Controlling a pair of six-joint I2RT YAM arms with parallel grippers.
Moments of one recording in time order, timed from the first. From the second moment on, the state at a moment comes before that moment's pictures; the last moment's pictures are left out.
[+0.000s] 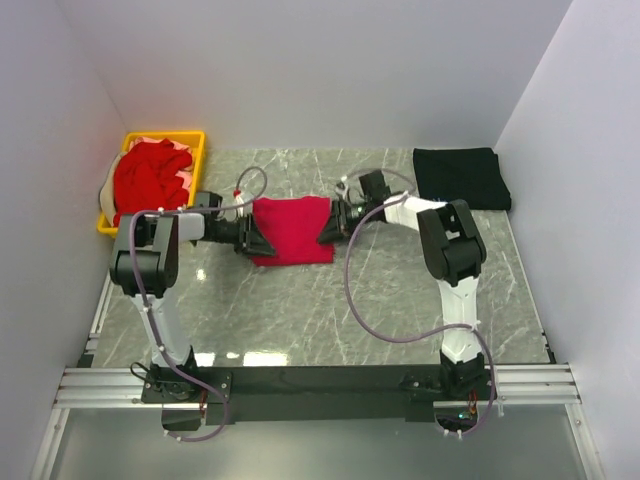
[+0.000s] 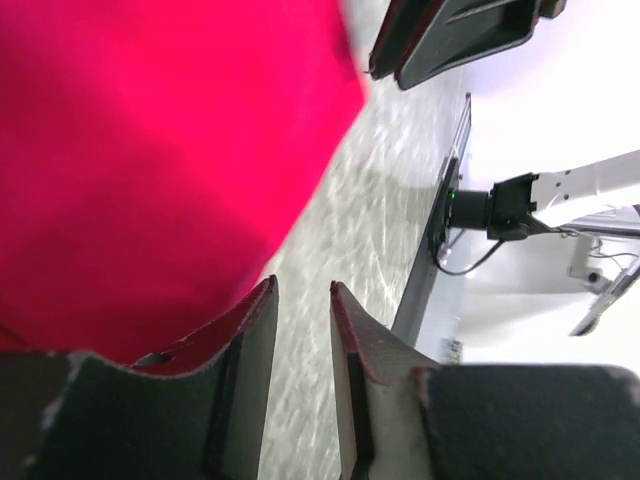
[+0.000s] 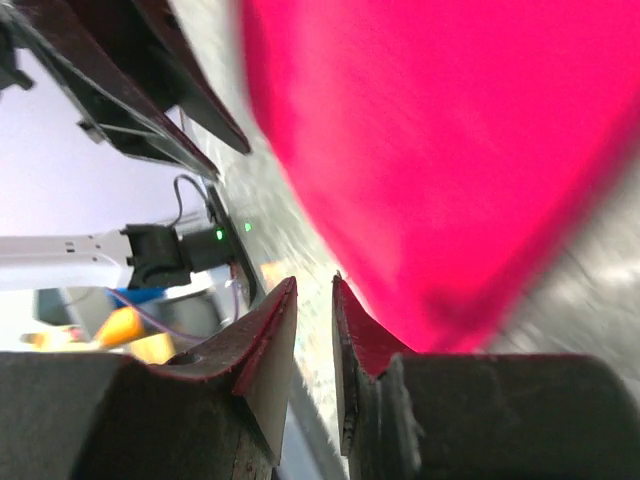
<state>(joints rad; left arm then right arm) -0.05 1.98 1.06 -0.23 1.15 -0.14 0.36 2.19 1.42 -0.22 -1.00 0.53</state>
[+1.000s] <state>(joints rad) 0.04 2.20 1.46 0.01 0.96 -0.32 0.26 2.44 1.89 -0.11 -0.79 0.69</state>
